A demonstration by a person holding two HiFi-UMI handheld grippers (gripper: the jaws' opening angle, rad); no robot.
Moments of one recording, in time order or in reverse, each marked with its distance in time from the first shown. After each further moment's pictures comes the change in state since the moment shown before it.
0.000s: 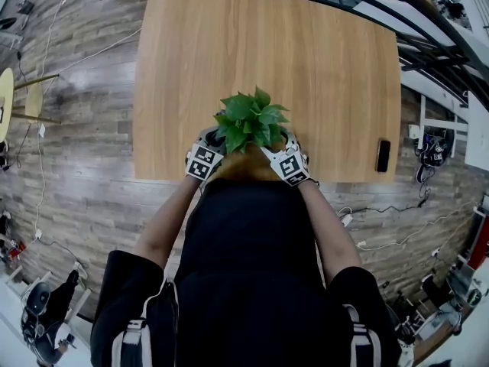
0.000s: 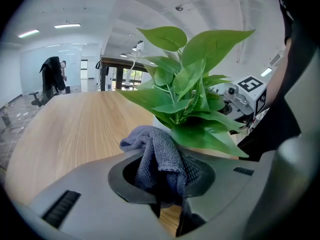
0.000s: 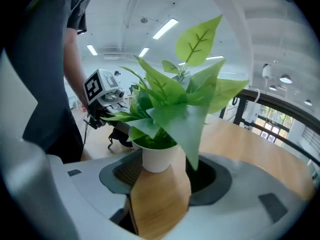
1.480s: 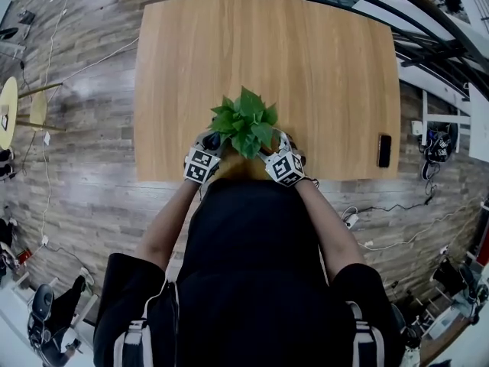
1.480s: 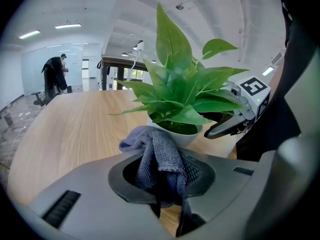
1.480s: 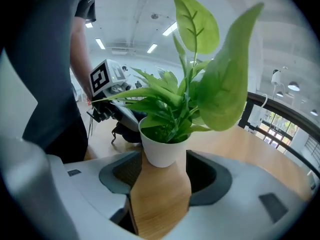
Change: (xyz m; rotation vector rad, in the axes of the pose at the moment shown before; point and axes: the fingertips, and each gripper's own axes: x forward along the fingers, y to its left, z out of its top) left arm -0.007 -0.001 -0.006 -0.006 0.015 0.019; right arm 0.006 0.018 -0.006 -0.073 0.026 0.037
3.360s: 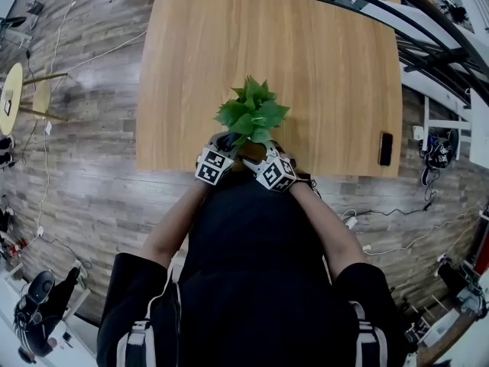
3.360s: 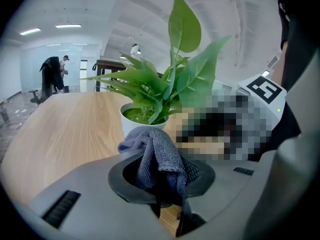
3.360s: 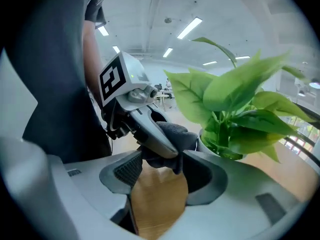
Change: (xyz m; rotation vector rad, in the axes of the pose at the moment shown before) left arm 0.001 -0.062 0.003 -0.008 -0.041 -0.040; right arm -0.004 0.085 0.024 -0.067 -0.049 0.212
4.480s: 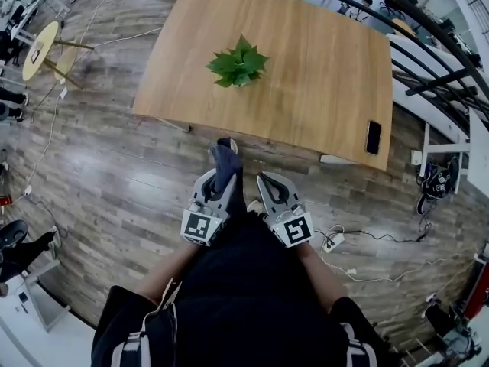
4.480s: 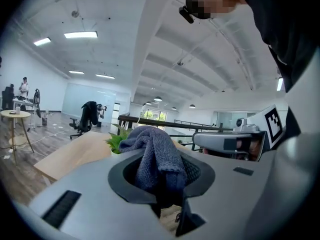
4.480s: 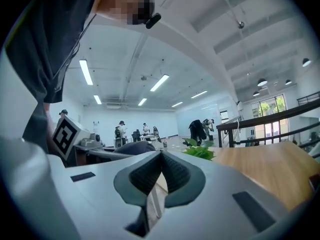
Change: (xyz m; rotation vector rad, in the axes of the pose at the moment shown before) left arm -0.191 -0.246 0.047 -0.085 -0.548 0.341; right arm -0.274 0.122 0.063 0.232 -0.550 -0.259
